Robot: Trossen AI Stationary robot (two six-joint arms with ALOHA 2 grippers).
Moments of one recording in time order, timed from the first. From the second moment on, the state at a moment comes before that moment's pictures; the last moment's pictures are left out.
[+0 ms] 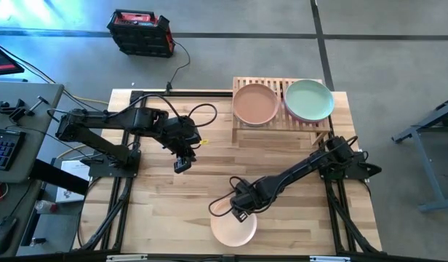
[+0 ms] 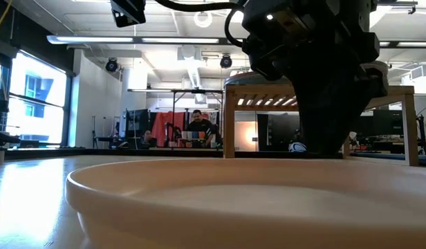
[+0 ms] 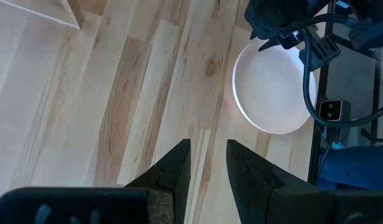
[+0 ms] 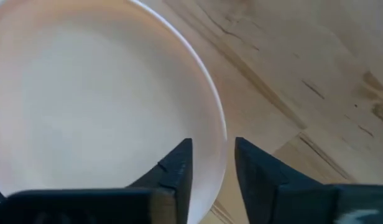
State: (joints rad) left arm -0.03 1.36 1.39 -1.05 0.14 -0.35; right arm 0.44 2.00 1.44 -0.79 -0.02 1.26
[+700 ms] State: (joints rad) left arm -0.03 1.36 1.39 -1.05 0.14 -0.33; right arm 0.44 2.05 1.43 -0.77 0.00 1.28
